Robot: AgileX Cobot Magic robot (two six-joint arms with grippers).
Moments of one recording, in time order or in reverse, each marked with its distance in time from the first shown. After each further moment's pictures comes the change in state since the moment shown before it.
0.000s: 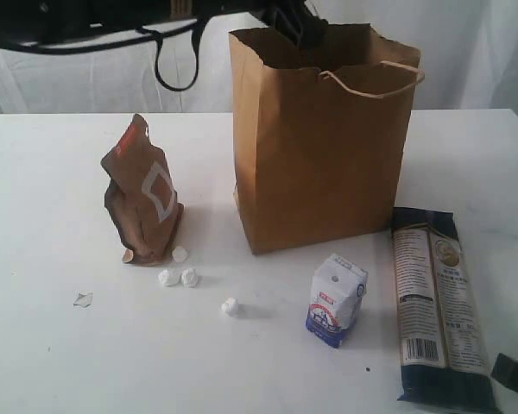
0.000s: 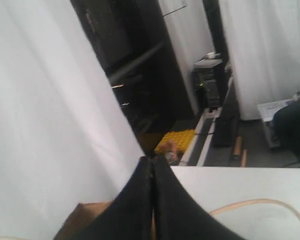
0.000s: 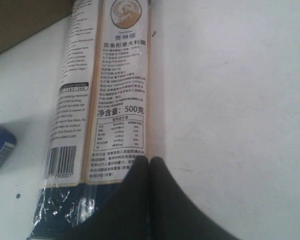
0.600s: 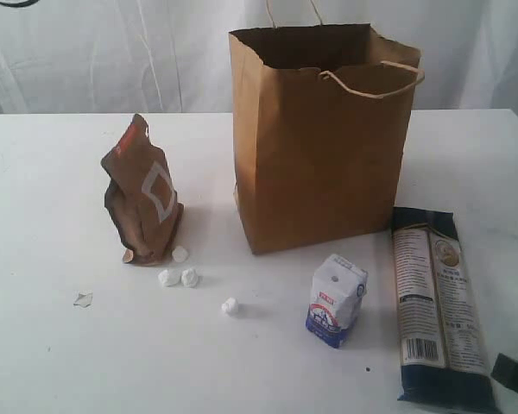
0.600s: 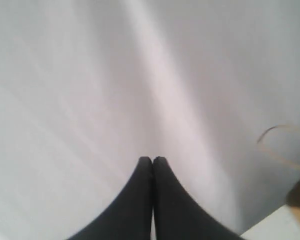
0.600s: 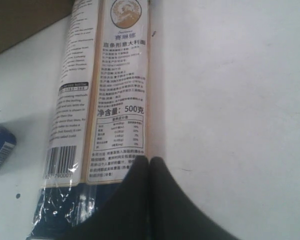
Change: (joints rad) left arm 0.020 -0.340 0.171 0.346 0.875 -0.191; right arm 0.000 0.000 0.000 0.000 0.000 0.000
